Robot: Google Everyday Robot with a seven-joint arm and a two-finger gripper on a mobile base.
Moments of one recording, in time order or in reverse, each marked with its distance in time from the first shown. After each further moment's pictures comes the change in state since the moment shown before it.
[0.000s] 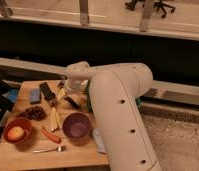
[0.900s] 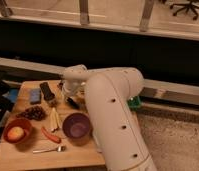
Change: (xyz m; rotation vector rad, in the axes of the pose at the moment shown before) arm 0.004 0.004 0.031 -0.031 0.051 0.003
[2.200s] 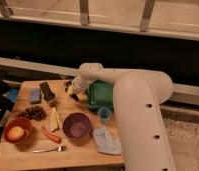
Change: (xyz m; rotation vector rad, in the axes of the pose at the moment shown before) arm 0.000 -0.029 -0.074 -0.116 -0.186 0.023
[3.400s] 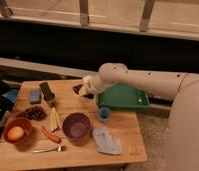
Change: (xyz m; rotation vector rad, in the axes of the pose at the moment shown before) arm 0.068 0.012 -0.127 -0.016 -0.100 0.029
